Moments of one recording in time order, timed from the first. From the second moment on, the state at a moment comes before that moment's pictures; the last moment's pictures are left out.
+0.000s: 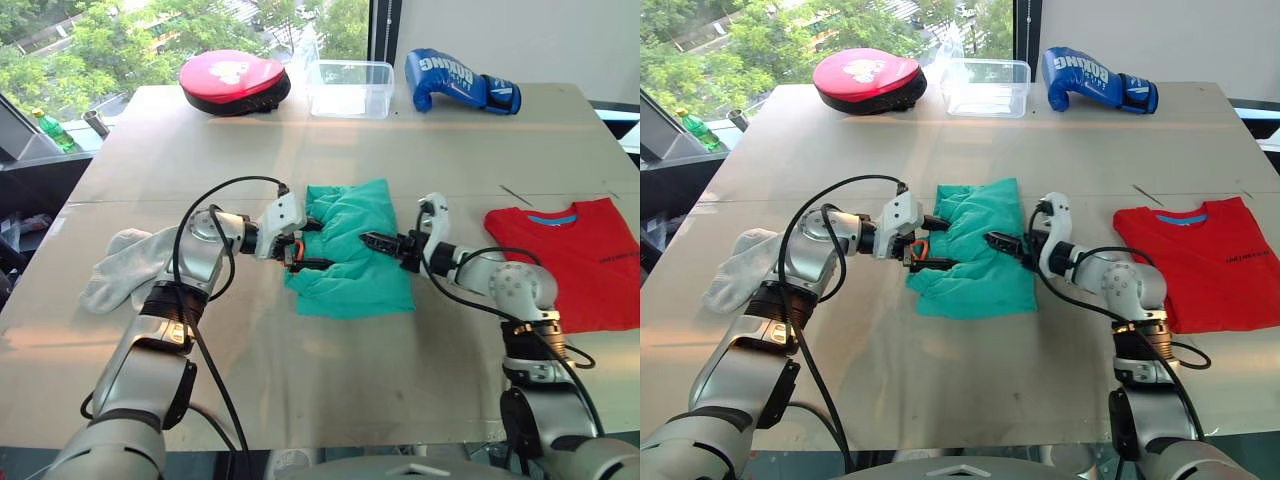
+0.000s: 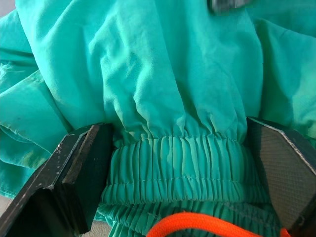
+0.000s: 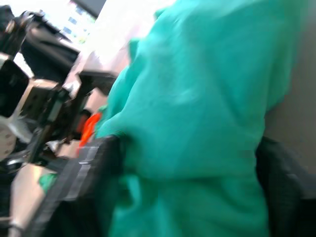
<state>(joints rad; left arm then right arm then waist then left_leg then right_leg) -0.70 0.59 -0.20 0.48 -0.14 0.09 -1.26 -0.55 -0.14 -0.07 0.05 0.75 1.07 0.38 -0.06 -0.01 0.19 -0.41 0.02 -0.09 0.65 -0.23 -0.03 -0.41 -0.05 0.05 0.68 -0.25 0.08</state>
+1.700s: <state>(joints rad) -0.69 0.66 -0.12 -0.25 -0.54 0.57 -1.22 -0.27 -1.28 -0.32 0.60 0.43 0.63 1.10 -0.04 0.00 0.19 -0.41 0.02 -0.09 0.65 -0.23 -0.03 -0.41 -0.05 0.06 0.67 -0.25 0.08</state>
